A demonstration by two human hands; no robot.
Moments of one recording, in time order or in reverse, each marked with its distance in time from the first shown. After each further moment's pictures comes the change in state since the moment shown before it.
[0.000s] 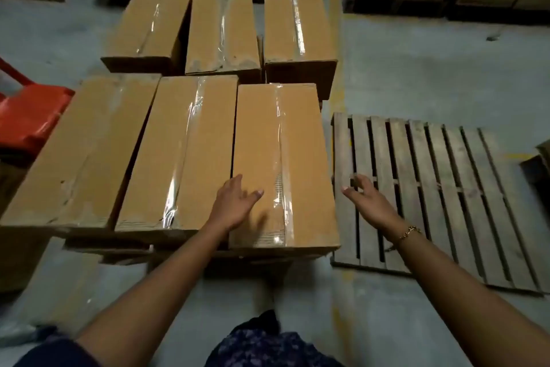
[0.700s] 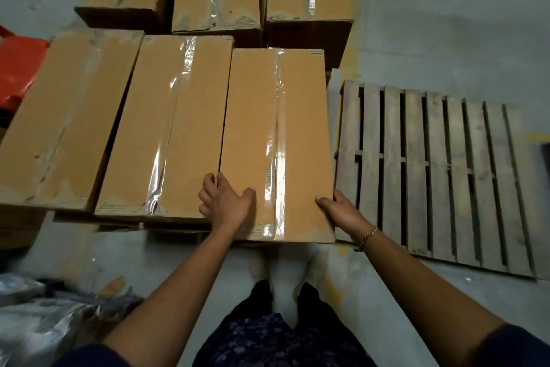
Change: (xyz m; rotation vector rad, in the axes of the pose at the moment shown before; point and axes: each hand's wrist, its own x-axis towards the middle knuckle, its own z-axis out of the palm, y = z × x) left_hand 0.027 -0.013 0.060 0.128 0.257 -0.350; right_hand 0.063 0.058 0.058 0.072 -0.208 0.259
